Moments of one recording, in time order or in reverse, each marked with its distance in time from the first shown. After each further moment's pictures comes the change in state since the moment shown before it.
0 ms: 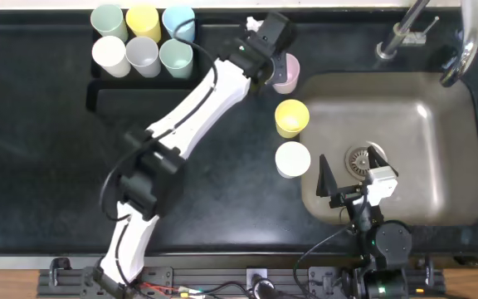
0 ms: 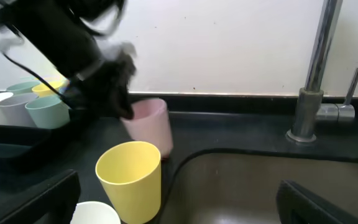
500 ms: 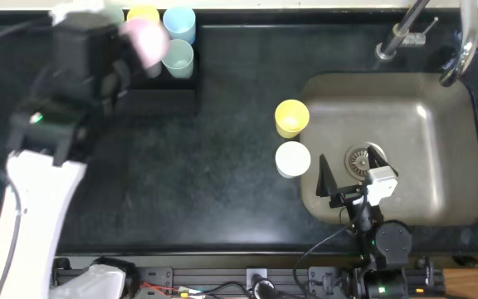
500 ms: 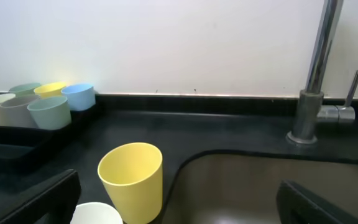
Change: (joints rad) left arm 0.457 -0.892 -0.565 -0.003 -0.085 0.160; right arm 0.000 0.000 0.000 0.001 0.000 0.000
